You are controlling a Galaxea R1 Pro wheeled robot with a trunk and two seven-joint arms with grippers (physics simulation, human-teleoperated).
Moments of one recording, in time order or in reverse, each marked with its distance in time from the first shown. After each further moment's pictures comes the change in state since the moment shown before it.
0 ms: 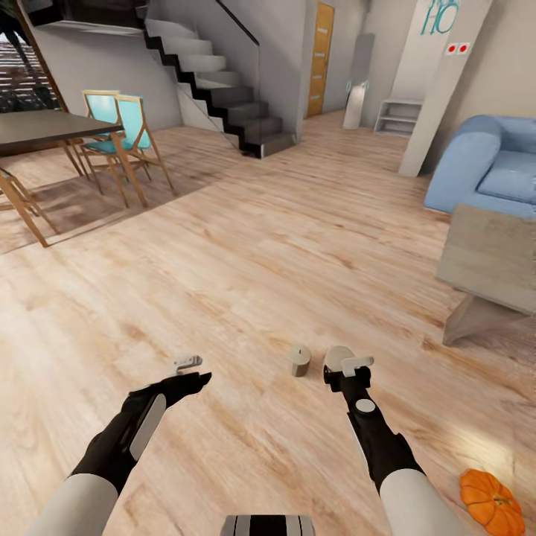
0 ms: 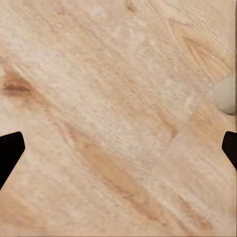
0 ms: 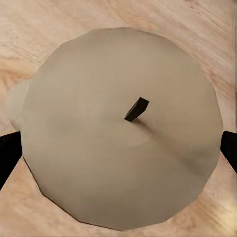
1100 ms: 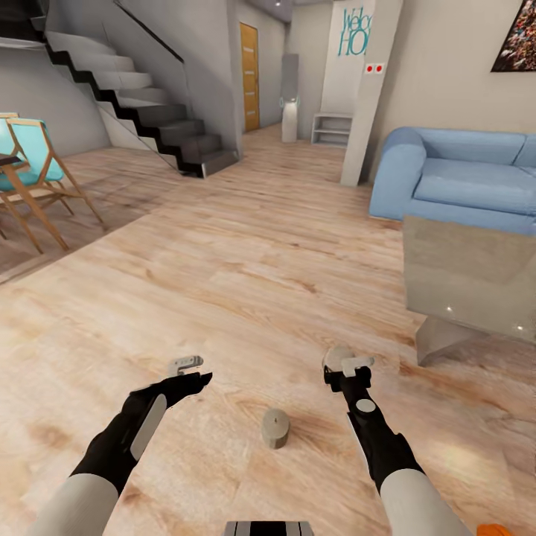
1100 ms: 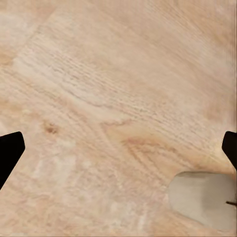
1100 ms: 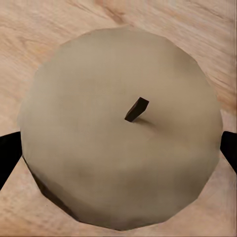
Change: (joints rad) left arm 0.000 -0.001 -0.004 0.000 0.000 0.001 0.000; right arm 0.000 -0.002 0.000 0.000 0.000 0.000 0.000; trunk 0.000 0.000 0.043
